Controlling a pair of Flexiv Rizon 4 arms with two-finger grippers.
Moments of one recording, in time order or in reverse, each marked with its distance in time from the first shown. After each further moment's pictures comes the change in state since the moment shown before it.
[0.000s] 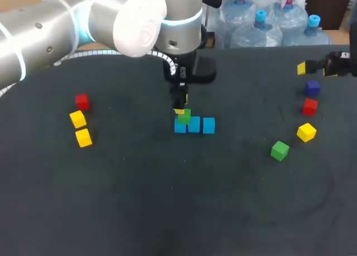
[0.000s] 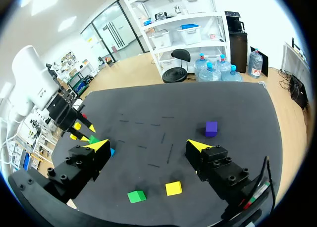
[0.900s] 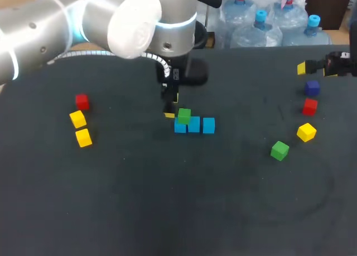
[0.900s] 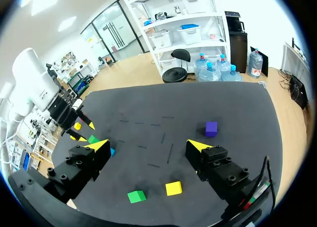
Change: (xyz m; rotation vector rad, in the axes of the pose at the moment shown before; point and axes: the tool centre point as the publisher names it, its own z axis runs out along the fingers) left arm 0.027 -0.005 0.005 0.000 0.056 -0.060; right arm 0.000 0.000 0.000 0.000 0.000 0.000
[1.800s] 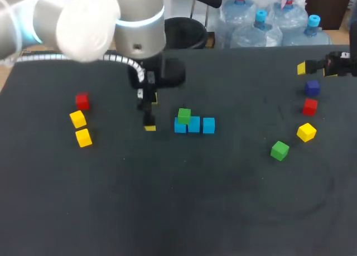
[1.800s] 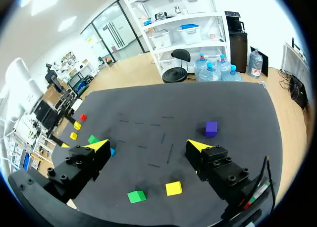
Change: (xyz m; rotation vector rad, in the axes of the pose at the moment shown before) left arm 0.034 -0.068 -0.030 0.004 -0.063 -0.117; right arm 0.000 0.000 0.000 0.000 0.000 0.000
